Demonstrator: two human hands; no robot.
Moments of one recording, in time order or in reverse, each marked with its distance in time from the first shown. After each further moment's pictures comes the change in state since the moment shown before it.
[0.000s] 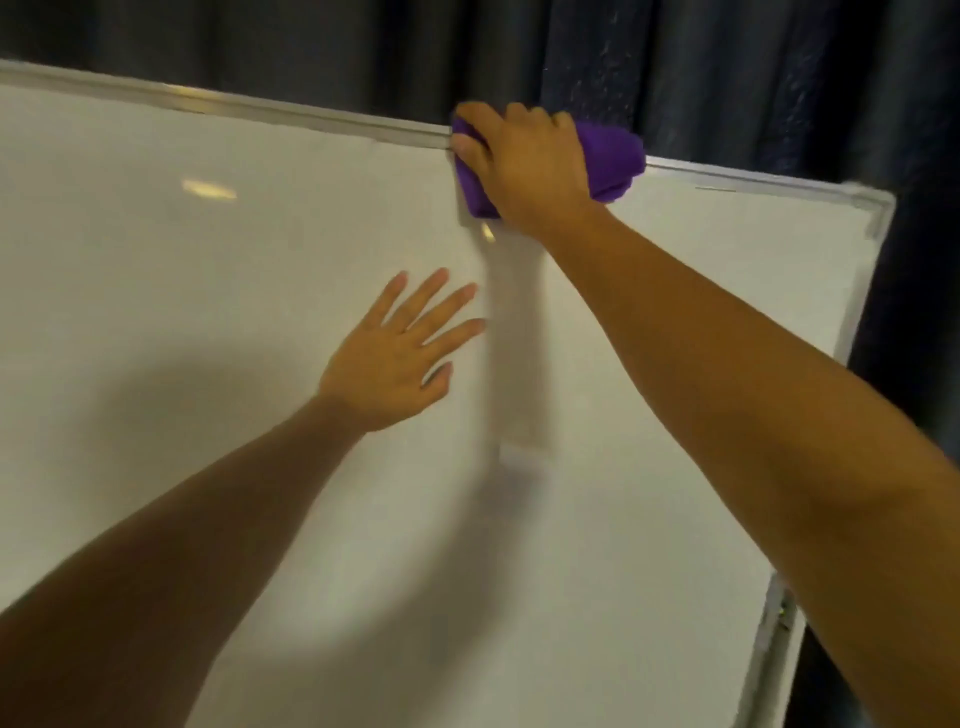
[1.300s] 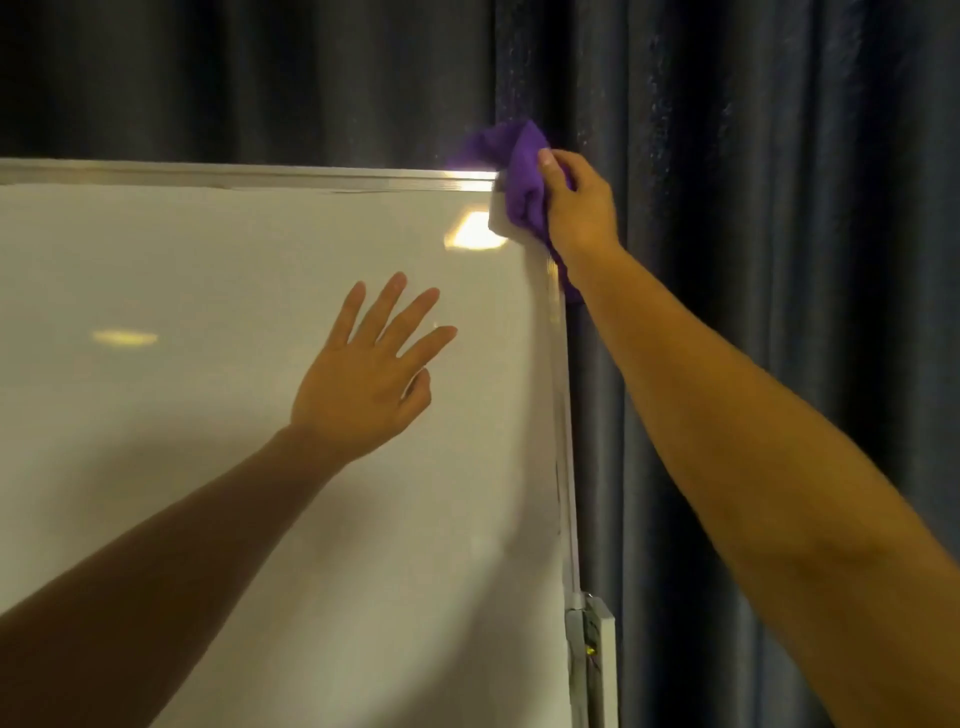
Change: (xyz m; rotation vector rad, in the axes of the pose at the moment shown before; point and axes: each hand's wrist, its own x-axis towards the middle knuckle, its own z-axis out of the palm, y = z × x) left_hand 0.201 0.206 0.092 -0.013 -0.094 -0.009; right_hand -0.150 0.341 0.037 1.041 0.240 0.794
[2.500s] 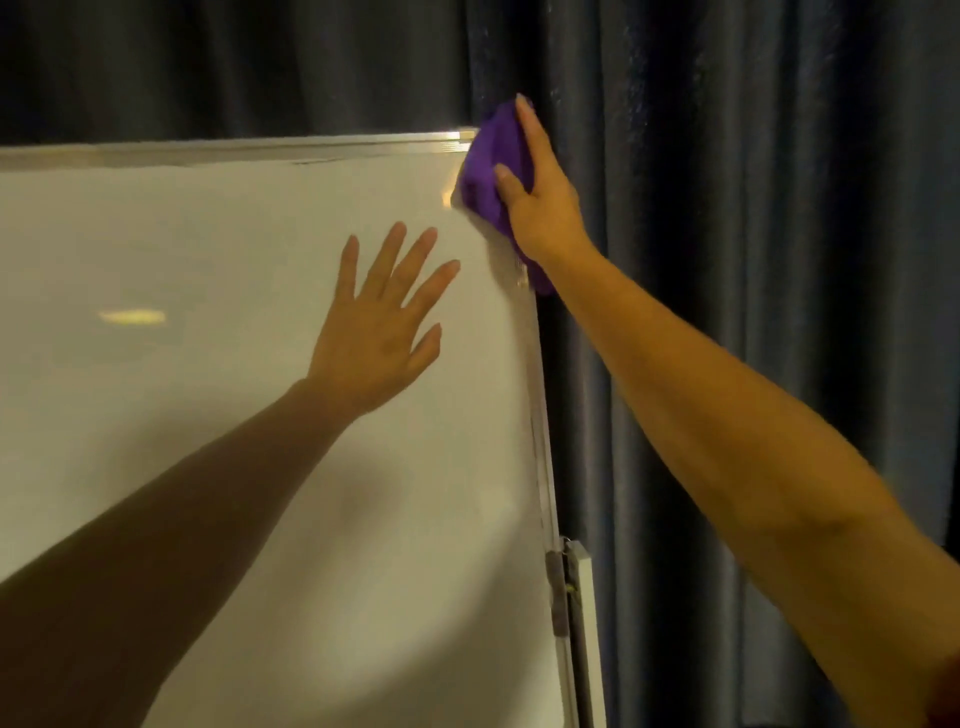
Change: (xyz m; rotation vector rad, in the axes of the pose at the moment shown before) left_hand 0.012 0.017 -0.030 -0.038 -0.078 -0.020; right_hand -0.052 -0.001 -0.006 -0.112 -0.109 -0.139
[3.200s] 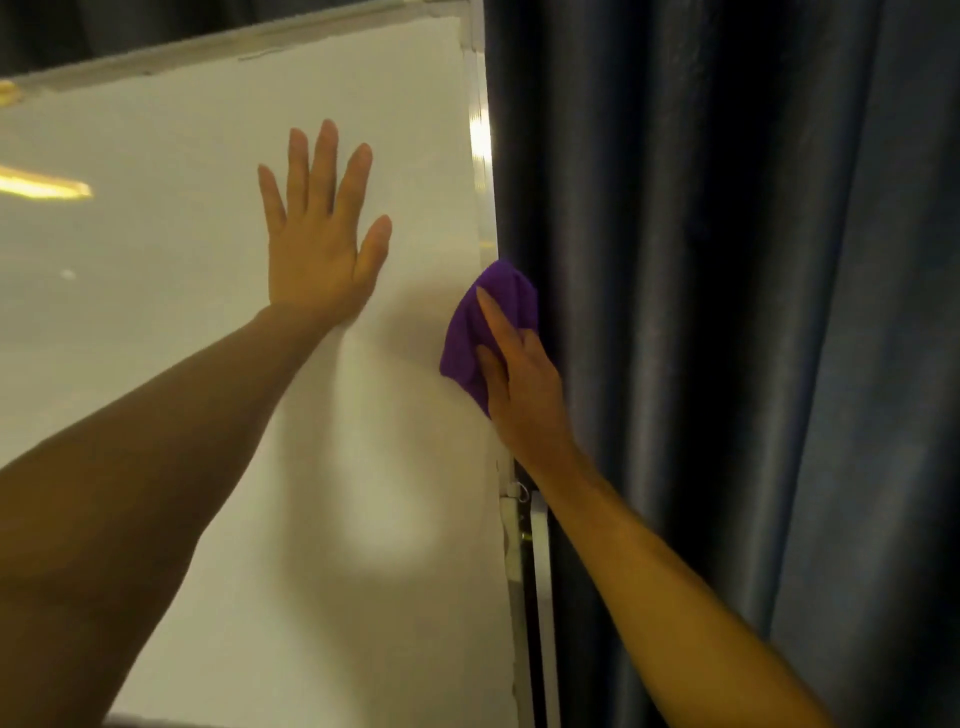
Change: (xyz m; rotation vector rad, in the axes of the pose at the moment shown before) left_hand 0.009 0.037 0.013 0.191 -0.071 -0.444; right_hand -0.213 0.138 -0.006 0.119 -0.272 -0.112
